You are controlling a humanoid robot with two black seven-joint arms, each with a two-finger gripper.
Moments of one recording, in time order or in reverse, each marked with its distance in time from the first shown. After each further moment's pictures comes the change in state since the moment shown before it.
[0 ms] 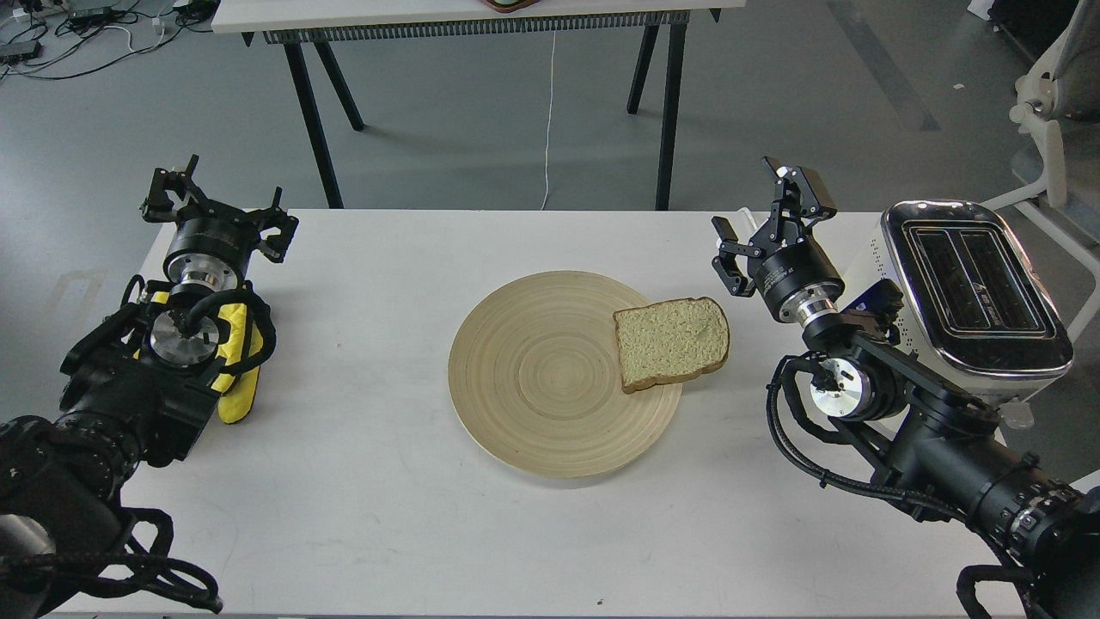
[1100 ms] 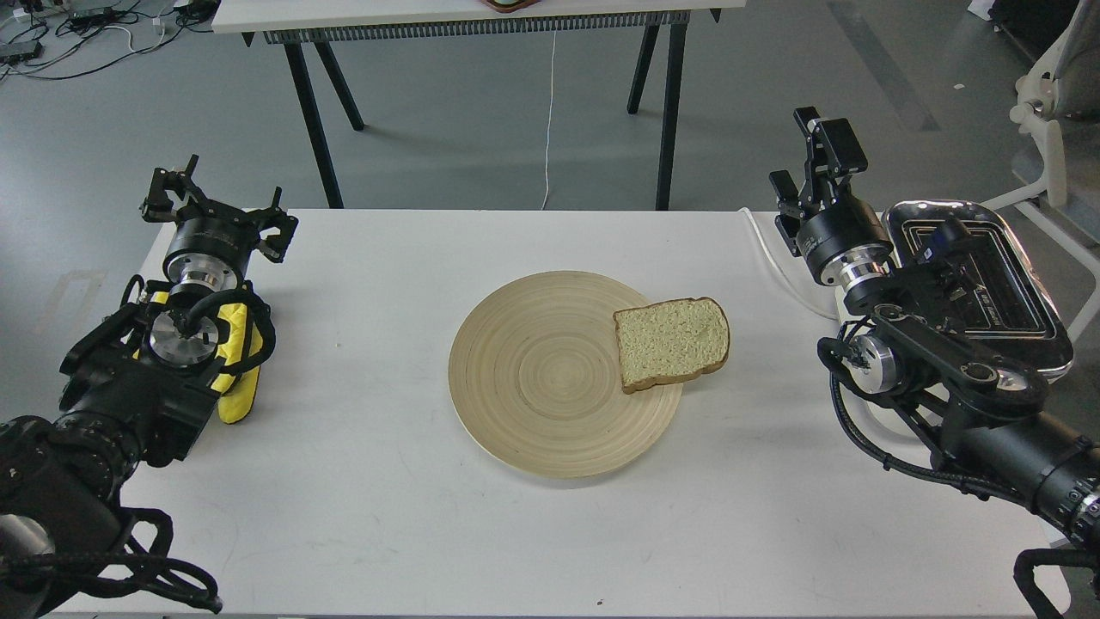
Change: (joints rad) left arm 0.000 0.000 0.000 0.000 0.000 0.000 -0.001; right arm 0.027 -0.134 -0.051 0.148 -0.465 -0.399 0.000
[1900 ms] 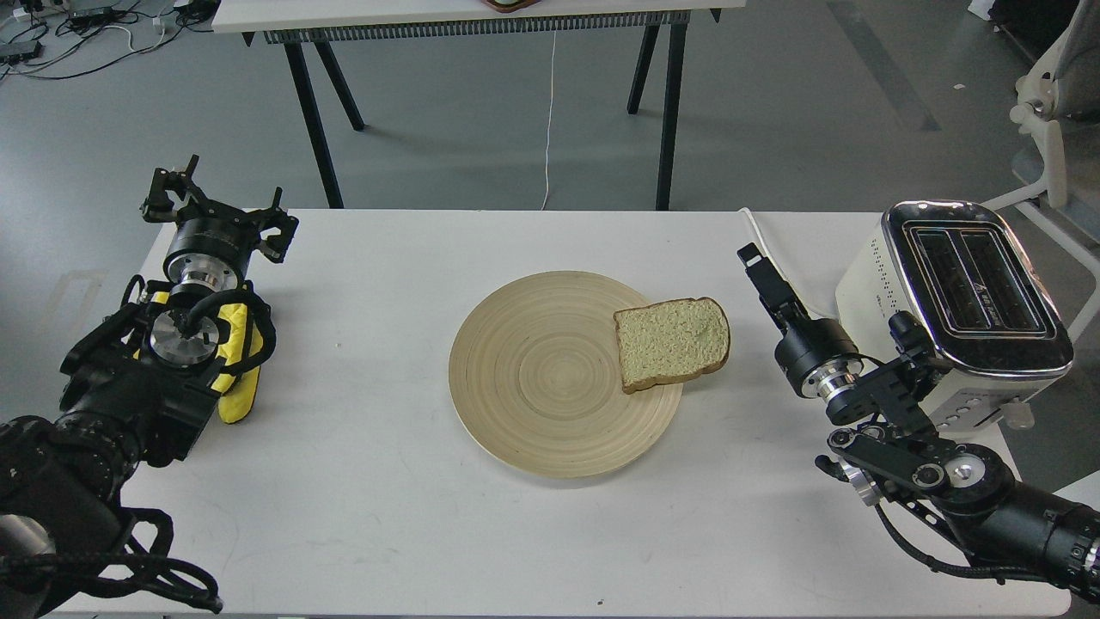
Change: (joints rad) left arm 0.000 -0.001 0.001 0.000 0.000 0.000 0.000; right arm -0.082 -0.029 -0.367 -0.005 -0.084 -0.241 -0.007
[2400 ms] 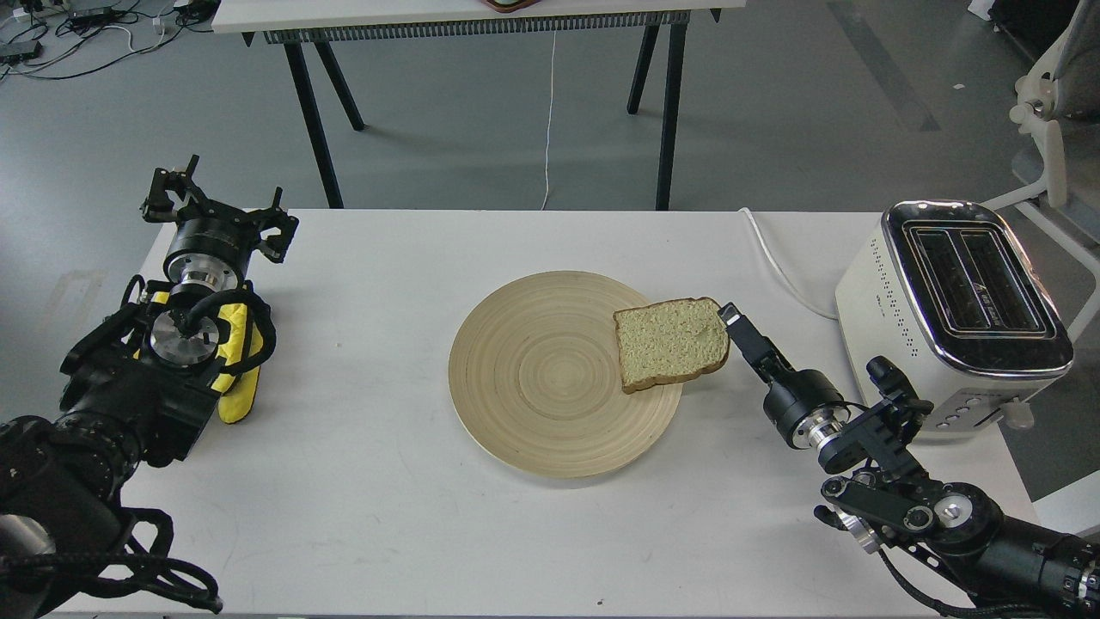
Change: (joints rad) left arm 0.000 0.001 0.000 0.000 0.000 0.000 0.000; right arm -0.046 0.023 -0.112 -0.009 0.000 0.000 -0.007
